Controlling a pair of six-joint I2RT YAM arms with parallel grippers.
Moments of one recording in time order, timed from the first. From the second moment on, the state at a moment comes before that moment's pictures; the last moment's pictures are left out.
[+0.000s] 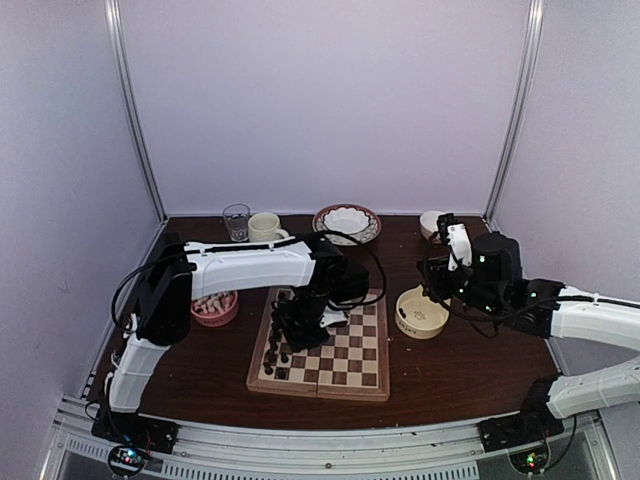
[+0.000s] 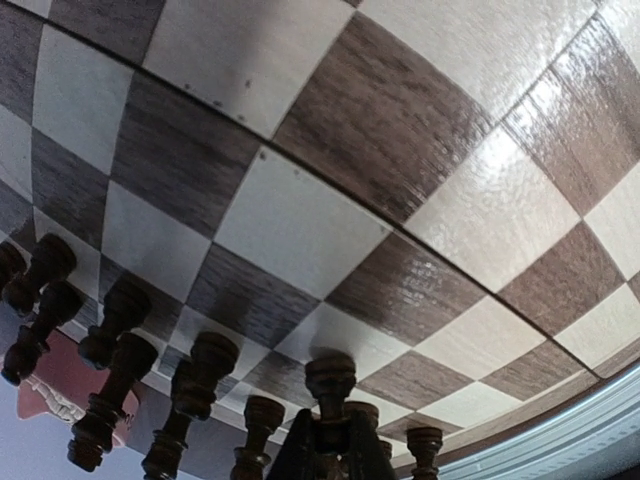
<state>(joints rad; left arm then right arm) -1.08 2.29 1.99 -1.47 -0.13 -0.04 0.76 1.03 0.64 0.03 0.27 0.30</state>
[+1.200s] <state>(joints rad) -1.08 2.11 1.80 -1.28 -0.13 -0.07 0.75 1.04 0.64 0.03 0.27 0.30</state>
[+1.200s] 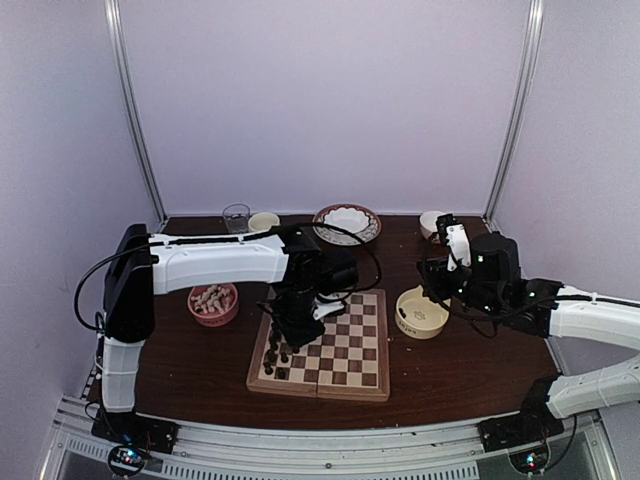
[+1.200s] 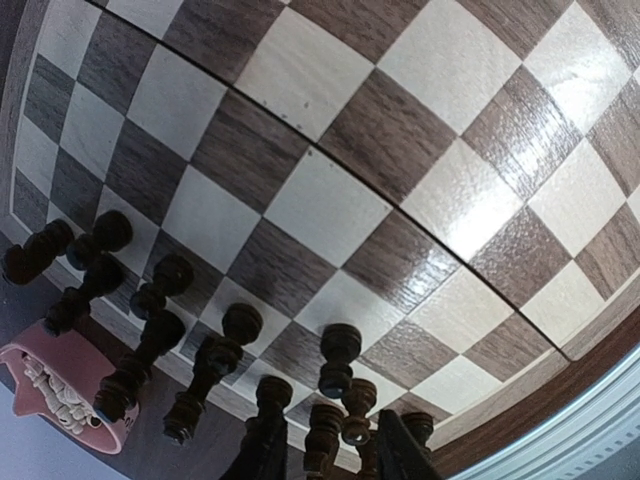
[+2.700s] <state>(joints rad) -1.08 2.16 1.78 -1.24 -0.13 -0.06 0.75 1.04 0.64 0.03 0.27 0.30</state>
